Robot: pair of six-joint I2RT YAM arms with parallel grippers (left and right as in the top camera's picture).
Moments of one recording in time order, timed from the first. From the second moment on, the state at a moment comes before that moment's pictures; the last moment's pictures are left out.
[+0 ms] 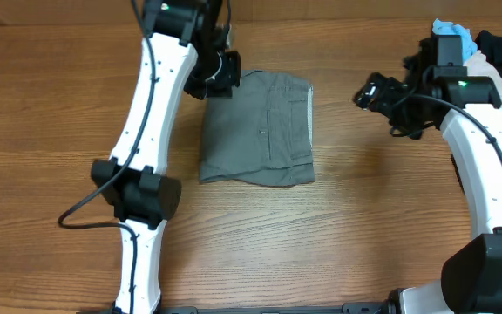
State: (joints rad) left arm -0.31 2.32 2.59 -1.68 0.24 -0.31; right arm -0.03 1.66 1.49 -0.97 -0.24 0.46
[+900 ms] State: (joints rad) left arm -0.38 2.32 1.84 -1.21 0.05 -0.49; right arm -0.03 1.66 1.49 -0.97 -0.17 0.46
